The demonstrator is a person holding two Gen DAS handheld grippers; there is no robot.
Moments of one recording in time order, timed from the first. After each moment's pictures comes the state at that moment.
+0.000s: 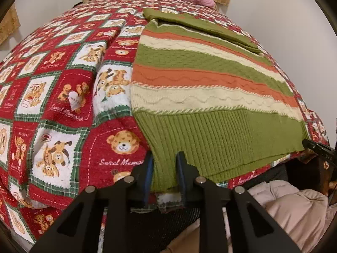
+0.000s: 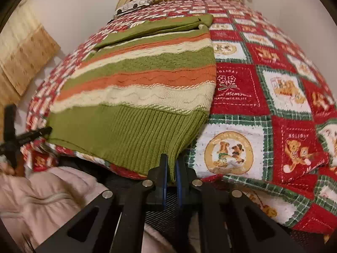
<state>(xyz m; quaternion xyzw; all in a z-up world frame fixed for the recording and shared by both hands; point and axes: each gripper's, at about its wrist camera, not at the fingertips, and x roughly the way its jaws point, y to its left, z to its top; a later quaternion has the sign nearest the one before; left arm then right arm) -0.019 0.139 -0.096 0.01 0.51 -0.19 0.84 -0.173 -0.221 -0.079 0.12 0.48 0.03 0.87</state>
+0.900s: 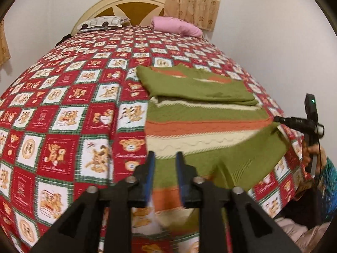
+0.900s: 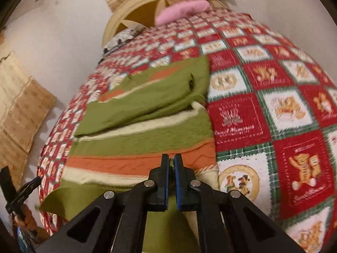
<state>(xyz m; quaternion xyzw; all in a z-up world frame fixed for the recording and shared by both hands) 0.089 0.144 -0.017 0.02 0.41 -0.24 0.88 0.029 -0.295 -0.054 0.23 0.41 0.01 0.88</state>
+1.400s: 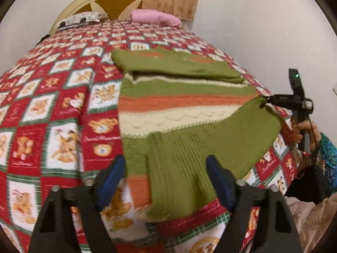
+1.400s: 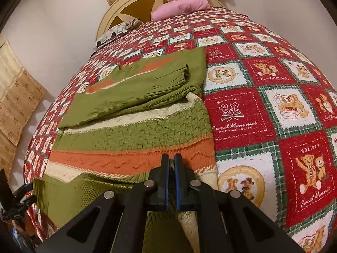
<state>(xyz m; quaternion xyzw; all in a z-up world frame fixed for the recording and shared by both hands) 0.081 0.118 -0.065 0.04 0.43 -0.31 0.85 0.036 -0.285 -0.068 0.19 0.42 -0.01 0.89</state>
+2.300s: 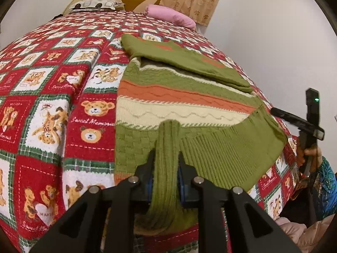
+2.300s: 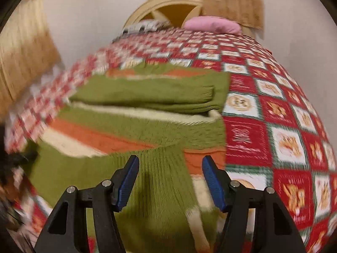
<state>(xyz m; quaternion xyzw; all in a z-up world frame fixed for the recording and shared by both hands) 0.088 0.118 -0.086 -0.04 0.44 -0.29 0.85 0.031 -0.241 -0.056 0.02 0.41 0.03 0.91</state>
